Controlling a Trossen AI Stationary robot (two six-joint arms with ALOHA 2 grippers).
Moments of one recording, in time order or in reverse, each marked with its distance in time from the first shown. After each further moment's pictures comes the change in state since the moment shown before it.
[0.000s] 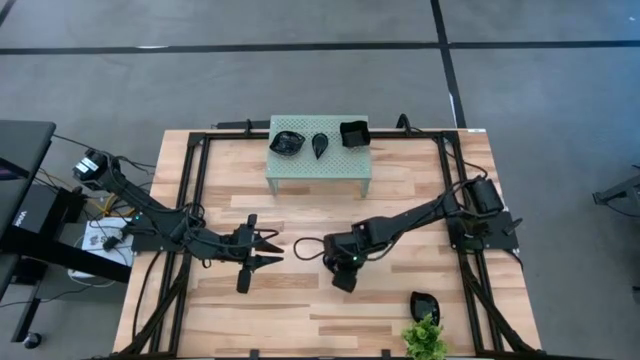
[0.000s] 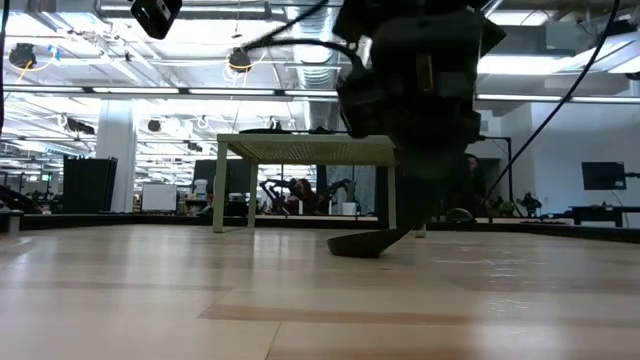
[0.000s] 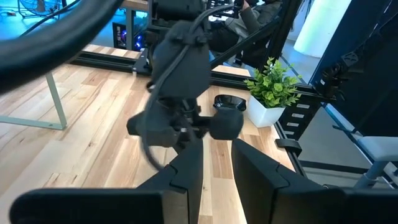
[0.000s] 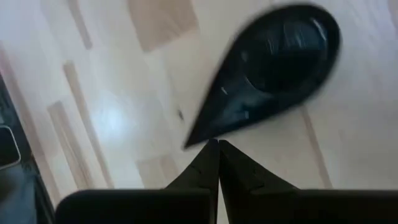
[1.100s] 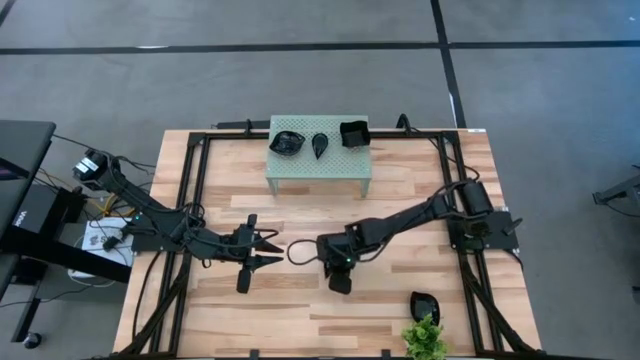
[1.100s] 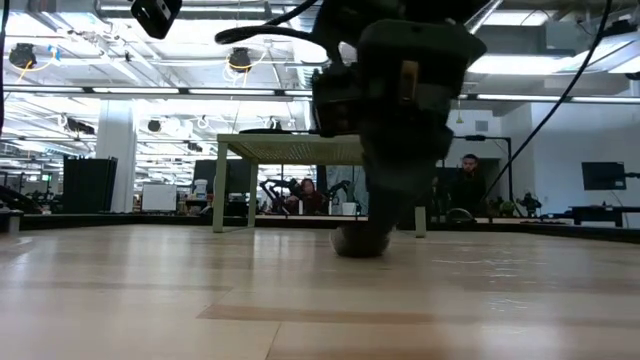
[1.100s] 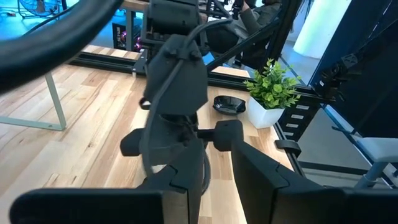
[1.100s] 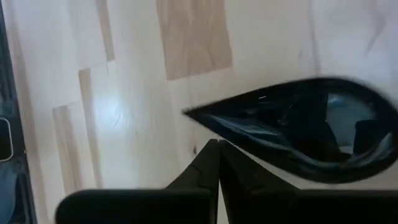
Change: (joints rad) left arm 0.000 0.000 -0.001 0.005 0.000 0.000; right arm -0.004 0.077 0.050 0.077 -0.024 -0.173
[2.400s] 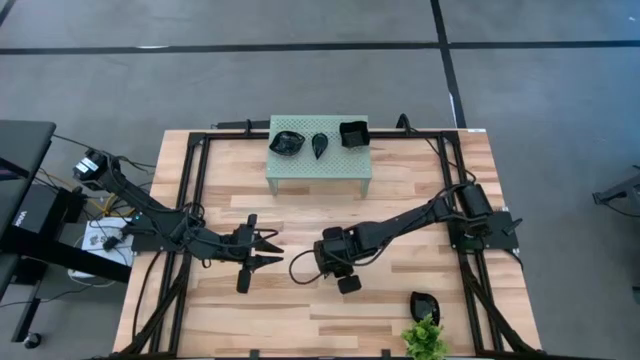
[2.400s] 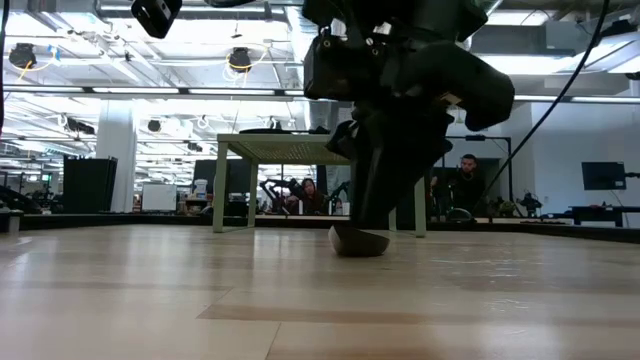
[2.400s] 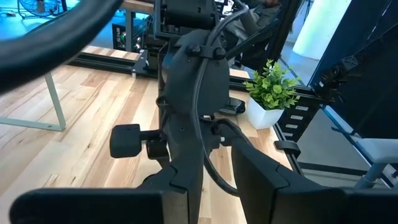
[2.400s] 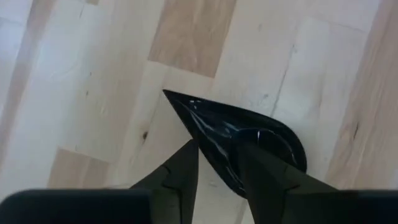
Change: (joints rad) left arm 0.000 0.000 0.000 0.003 0.000 0.000; right arm 0.037 0.013 0.105 -0.164 0.214 -0.508
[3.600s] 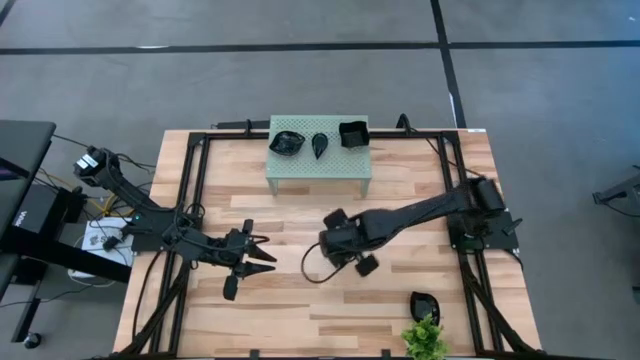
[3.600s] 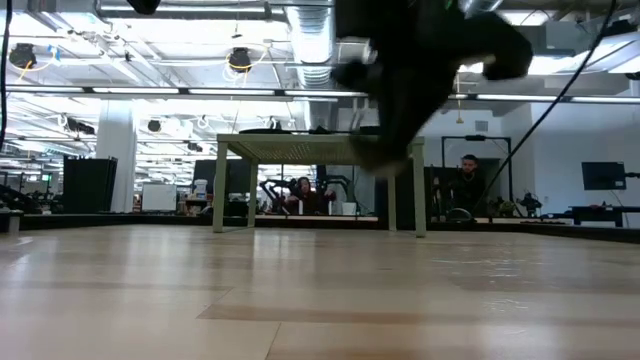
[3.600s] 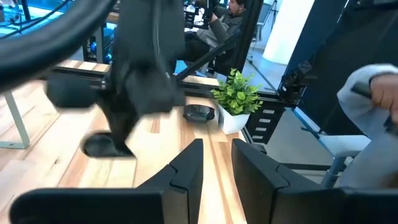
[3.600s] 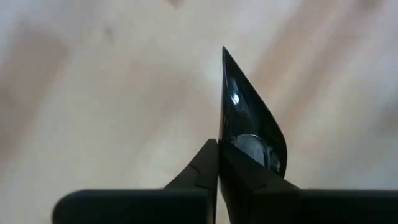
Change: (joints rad) left arm -0.065 -0.053 0.000 0.013 0.041 0.027; right arm -0.024 -0.107 0.157 -0.403 0.210 -0.397
